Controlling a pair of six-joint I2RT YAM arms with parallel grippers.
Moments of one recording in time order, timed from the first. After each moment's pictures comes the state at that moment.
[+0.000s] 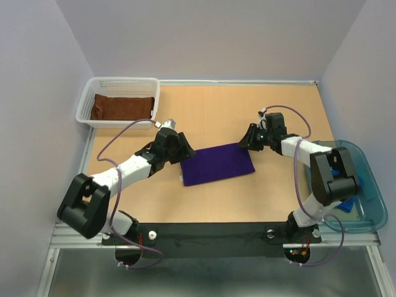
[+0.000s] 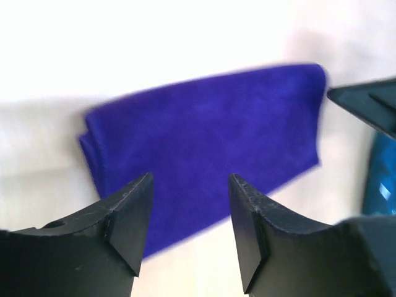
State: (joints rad) left arm -0.58 1.31 0.72 -0.08 0.00 -0.82; right arm 0.21 1.59 0.87 -0.04 -0.44 0.52
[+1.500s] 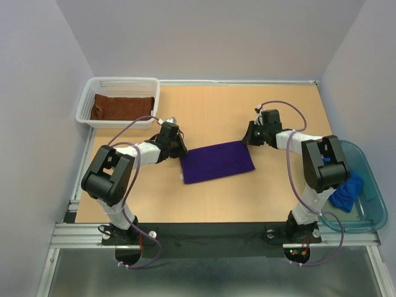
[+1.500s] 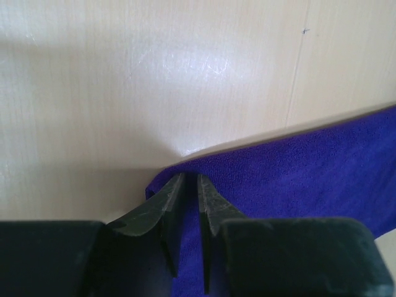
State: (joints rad) left arm -0.46 1.69 0.84 0.02 0.03 -0.73; right arm 0.20 1.79 0.98 0.01 -0.28 0.36
